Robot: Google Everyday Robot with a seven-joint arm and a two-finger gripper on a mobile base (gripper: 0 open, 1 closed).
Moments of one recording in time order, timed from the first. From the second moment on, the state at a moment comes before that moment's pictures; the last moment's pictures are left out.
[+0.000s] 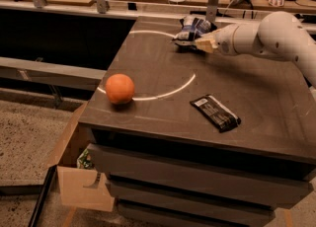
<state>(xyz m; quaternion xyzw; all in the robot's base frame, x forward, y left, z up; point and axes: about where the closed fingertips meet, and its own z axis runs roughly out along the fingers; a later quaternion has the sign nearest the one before) 0.778 -0.162 0.864 -0.34 0.77 0.13 0.53</state>
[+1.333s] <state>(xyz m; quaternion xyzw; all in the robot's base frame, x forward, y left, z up) 0.661 -0.212 0.912 -0.36 0.80 0.16 0.46</state>
